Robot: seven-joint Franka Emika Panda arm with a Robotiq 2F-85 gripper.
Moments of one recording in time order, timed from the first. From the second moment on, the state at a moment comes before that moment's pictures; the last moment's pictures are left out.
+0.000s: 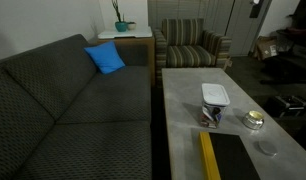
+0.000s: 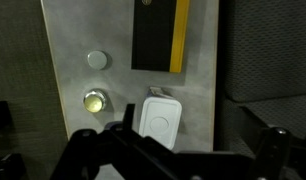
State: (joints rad) arm 0.11 0.28 0.13 -2.06 0.03 2.33 0.45
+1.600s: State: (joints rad) arm 0.20 0.71 0.00 -1.69 -0.04 2.69 0.28
